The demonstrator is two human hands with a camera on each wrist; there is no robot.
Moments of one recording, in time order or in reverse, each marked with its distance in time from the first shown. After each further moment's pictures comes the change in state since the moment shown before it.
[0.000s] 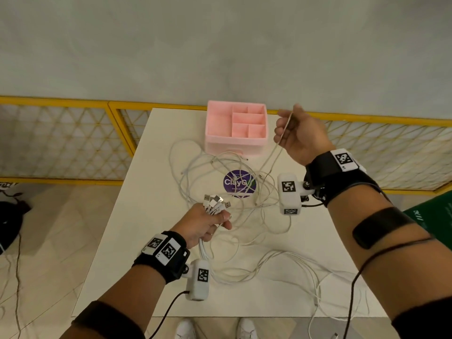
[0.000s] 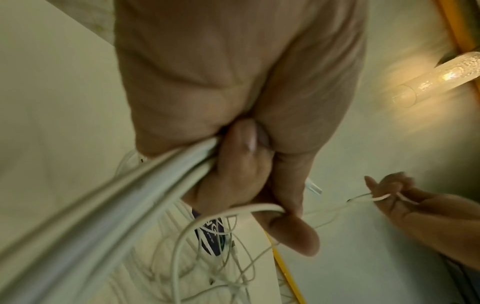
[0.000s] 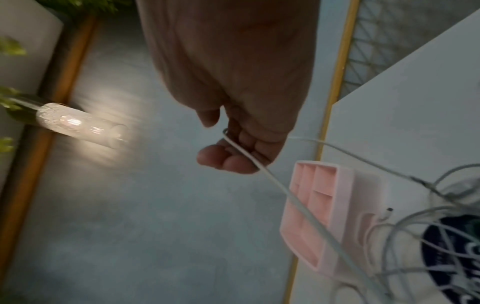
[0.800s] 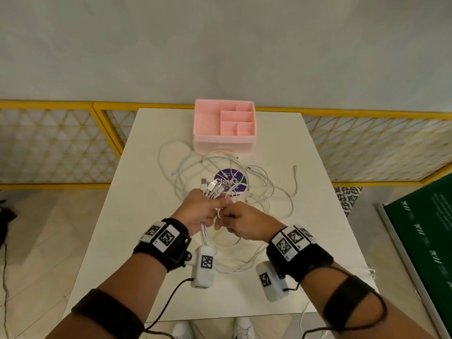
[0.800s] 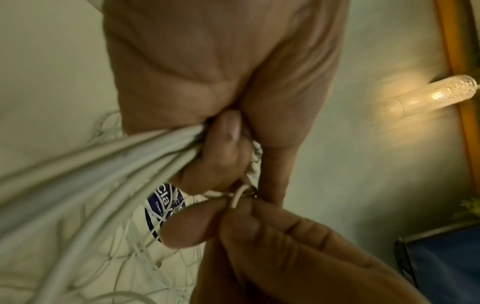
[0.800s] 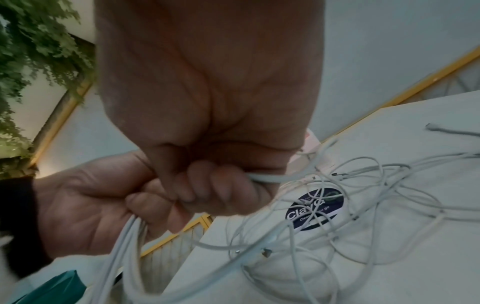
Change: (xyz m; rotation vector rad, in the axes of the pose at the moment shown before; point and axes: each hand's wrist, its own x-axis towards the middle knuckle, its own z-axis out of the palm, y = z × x) left_hand 0.014 0.036 0.023 -0.101 0.061 0.015; right_hand -0.089 0.139 -0.025 -1.115 -0.695 0.102
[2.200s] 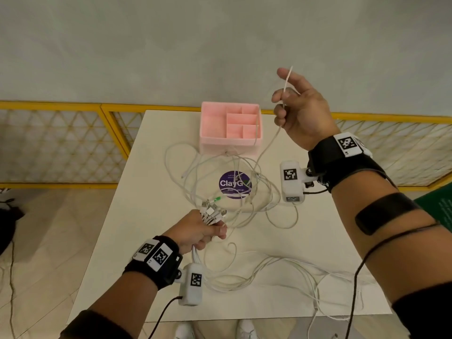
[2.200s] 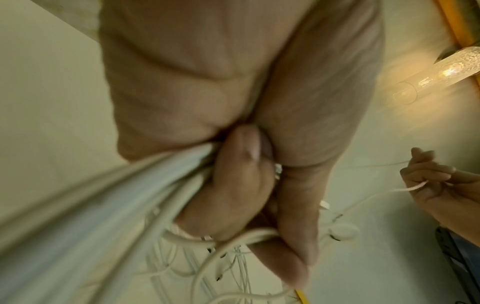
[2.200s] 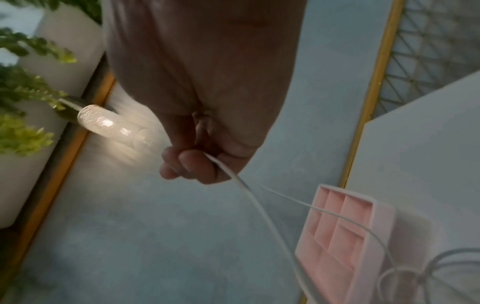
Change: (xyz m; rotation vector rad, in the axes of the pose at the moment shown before) left_hand -0.017 -0.033 -0.030 0.183 -0.136 -0.109; right_hand 0.008 -0.086 -0.177 0.832 0.557 -0.450
